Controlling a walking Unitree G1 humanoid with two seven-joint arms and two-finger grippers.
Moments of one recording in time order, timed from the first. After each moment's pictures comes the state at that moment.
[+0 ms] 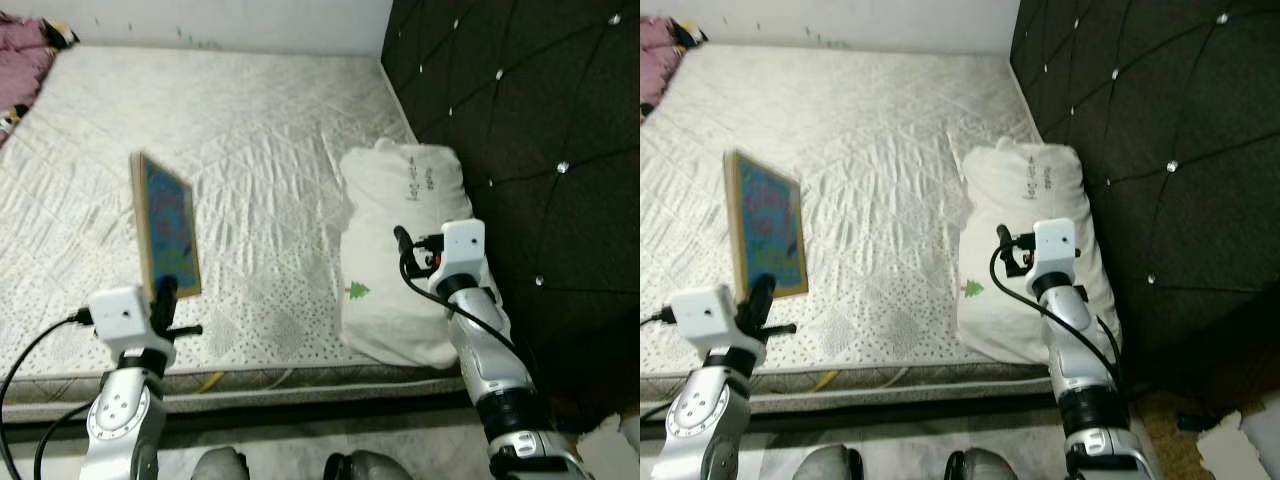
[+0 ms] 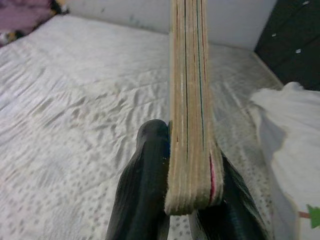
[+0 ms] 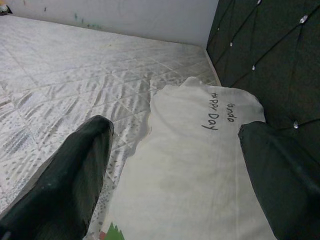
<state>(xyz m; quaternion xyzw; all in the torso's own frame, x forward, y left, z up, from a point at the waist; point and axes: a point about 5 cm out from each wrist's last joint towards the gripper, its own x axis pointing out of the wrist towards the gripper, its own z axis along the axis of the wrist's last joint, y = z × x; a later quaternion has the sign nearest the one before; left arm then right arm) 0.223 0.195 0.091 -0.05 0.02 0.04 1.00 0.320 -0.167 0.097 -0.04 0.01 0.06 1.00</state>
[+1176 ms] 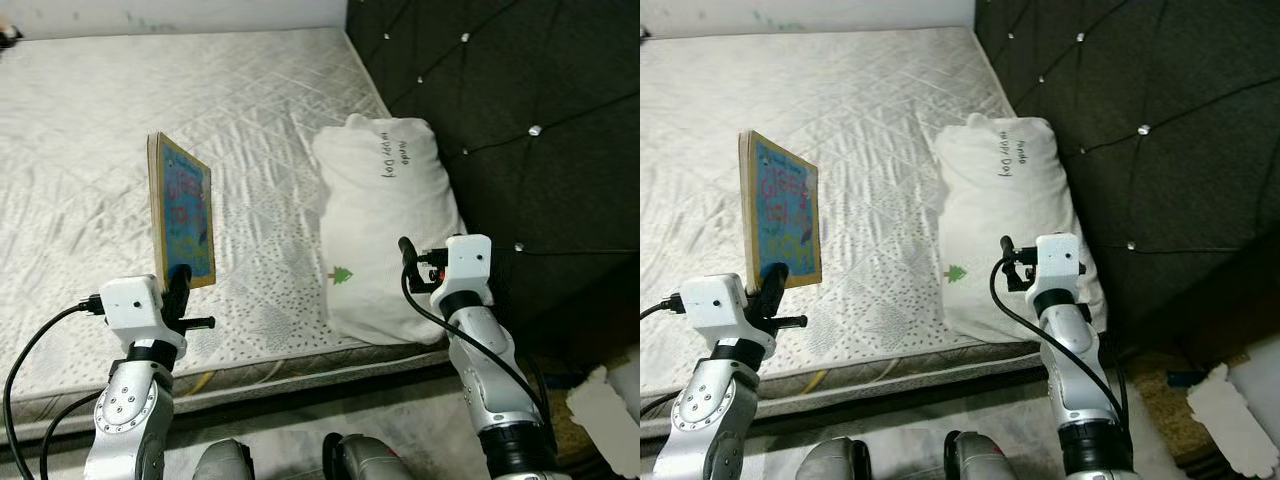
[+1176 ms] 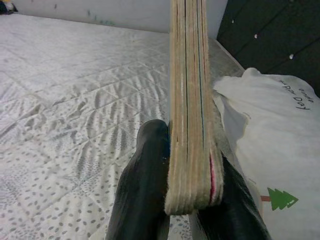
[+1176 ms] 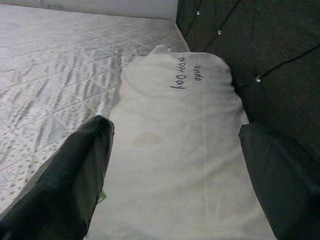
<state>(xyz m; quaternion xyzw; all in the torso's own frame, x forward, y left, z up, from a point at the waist) 0.224 0.184 0.101 -0.06 0.01 0.02 1.00 0.294 -0.164 0.093 -0.03 0.02 0.03 1.00</state>
